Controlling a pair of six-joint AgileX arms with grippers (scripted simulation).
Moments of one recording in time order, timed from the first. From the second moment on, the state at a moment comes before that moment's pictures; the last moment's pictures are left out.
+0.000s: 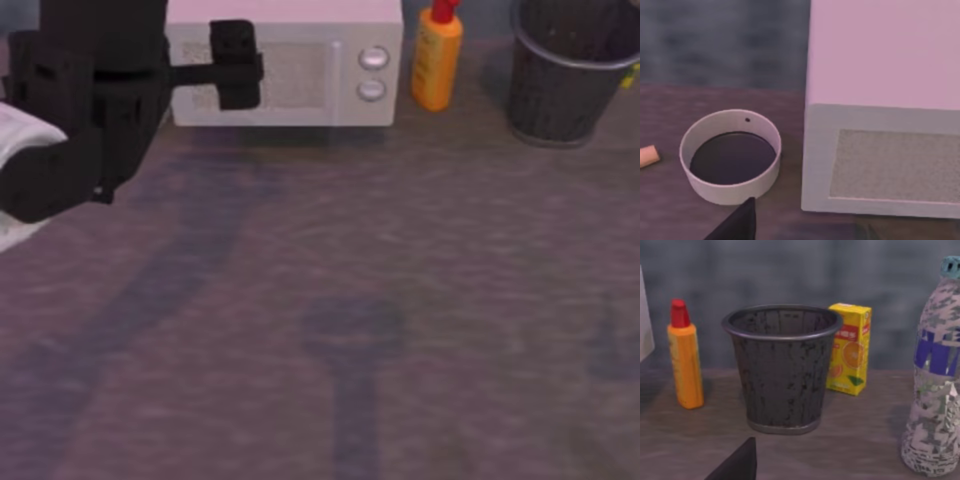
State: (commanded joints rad) left arm -0.55 1.40 1.00 -0.06 -0.49 -0.26; right arm 0.00 0.00 0.00 0.00 0.00 0.00
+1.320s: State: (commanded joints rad) left arm -0.67 2.15 1.60 0.02 -0.60 -0.32; right arm 0.00 0.00 0.00 0.00 0.00 0.00
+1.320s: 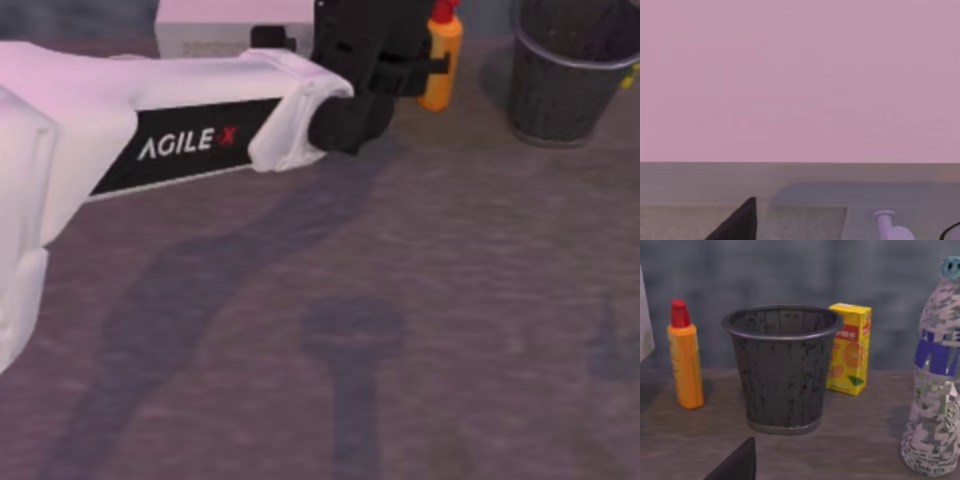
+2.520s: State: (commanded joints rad) left arm -0.65 2.18 1.63 0.03 -0.58 -0.31; right arm 0.00 0.00 0.00 0.00 0.00 0.00
